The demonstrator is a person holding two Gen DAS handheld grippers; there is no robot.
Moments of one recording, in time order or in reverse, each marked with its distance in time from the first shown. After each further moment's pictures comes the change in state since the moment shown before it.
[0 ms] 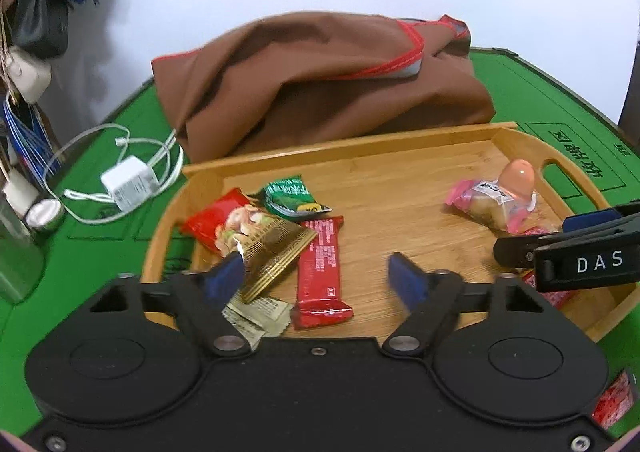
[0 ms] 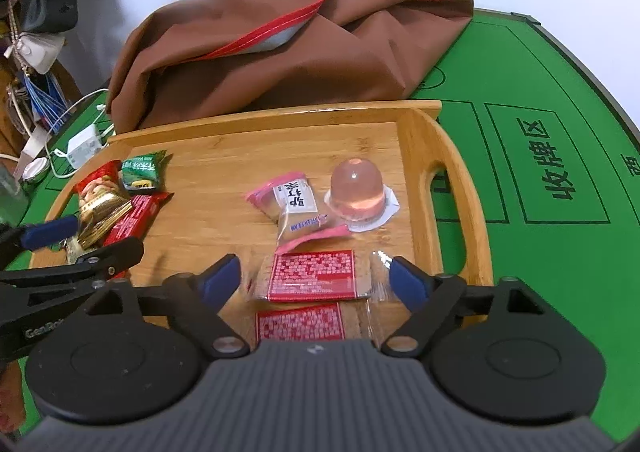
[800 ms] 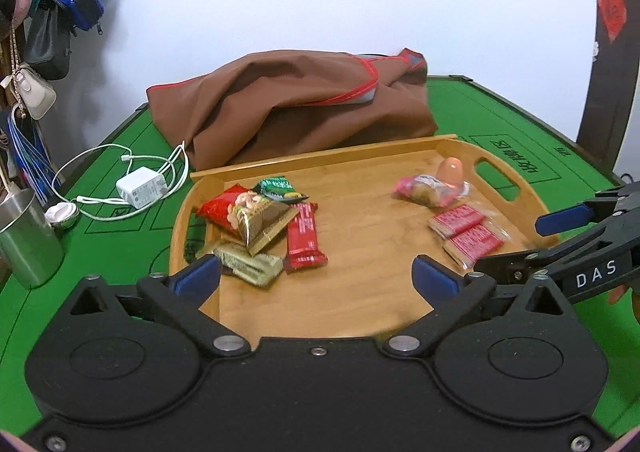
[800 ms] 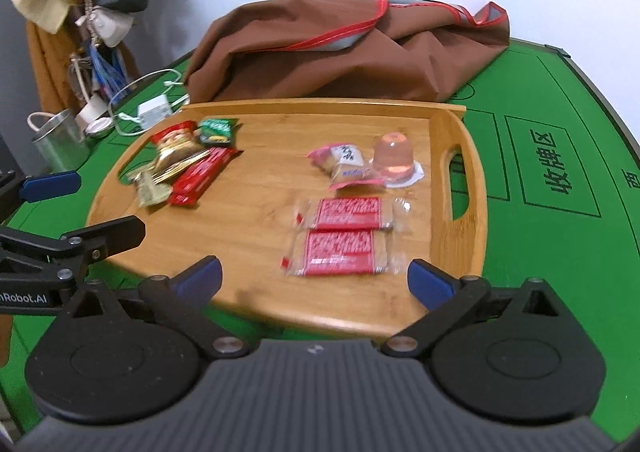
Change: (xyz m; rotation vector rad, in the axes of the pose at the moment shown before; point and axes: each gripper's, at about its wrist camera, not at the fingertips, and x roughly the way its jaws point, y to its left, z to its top) left arm -0.090 0.010 -0.044 0.020 -0.104 -0.095; right arm -0.064 0.010 -0.051 -0.134 -0.050 0.113
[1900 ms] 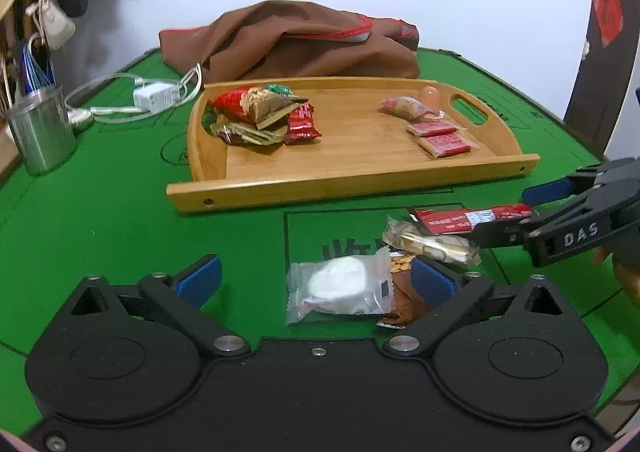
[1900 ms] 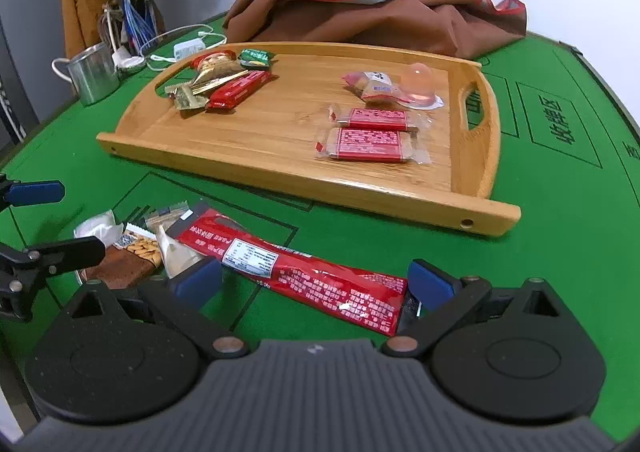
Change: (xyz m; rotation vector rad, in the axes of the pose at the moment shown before) left arm -0.056 0.010 -0.093 -0.098 0.078 -0.062; right arm -0.015 0.019 -0.068 -0.114 0.039 -0.001
